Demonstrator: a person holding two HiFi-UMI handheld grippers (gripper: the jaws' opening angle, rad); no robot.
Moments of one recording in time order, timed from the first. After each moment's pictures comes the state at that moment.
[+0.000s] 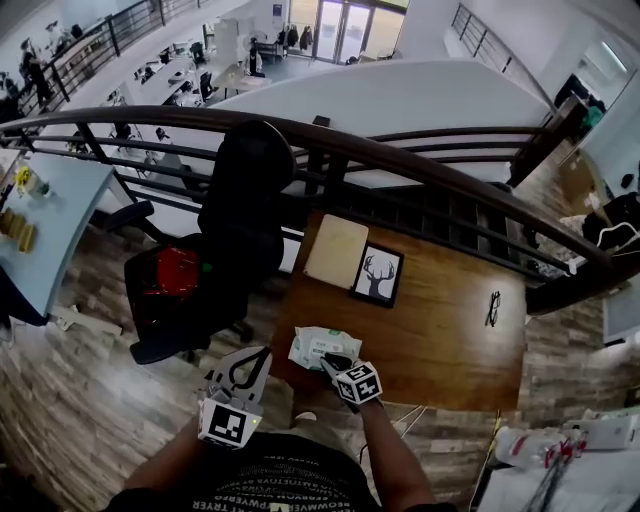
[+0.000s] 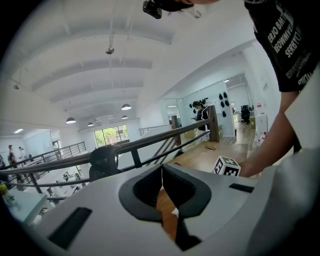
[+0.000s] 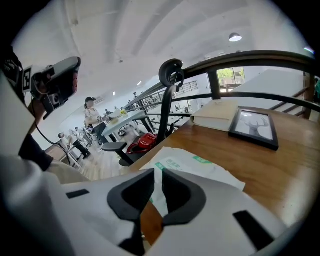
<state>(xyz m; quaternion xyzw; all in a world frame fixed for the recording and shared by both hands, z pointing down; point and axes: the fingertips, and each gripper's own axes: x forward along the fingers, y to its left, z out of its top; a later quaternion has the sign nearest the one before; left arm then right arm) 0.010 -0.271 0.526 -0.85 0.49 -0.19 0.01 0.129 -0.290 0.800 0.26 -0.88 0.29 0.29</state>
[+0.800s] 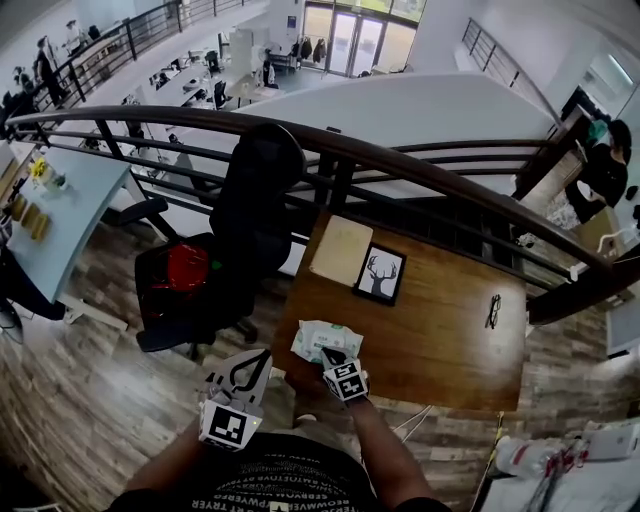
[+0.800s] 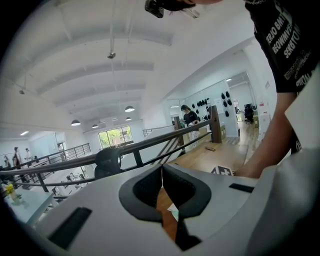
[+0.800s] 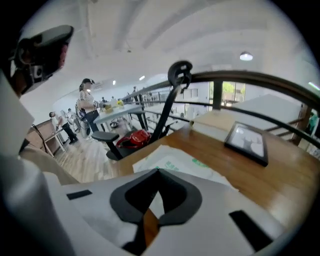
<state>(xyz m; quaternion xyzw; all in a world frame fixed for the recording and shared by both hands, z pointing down) 0.017 -0.226 0.515 -0.84 0.52 -0.19 0.02 0.122 -0.289 0.806 0.30 -0.88 0.20 0.32</state>
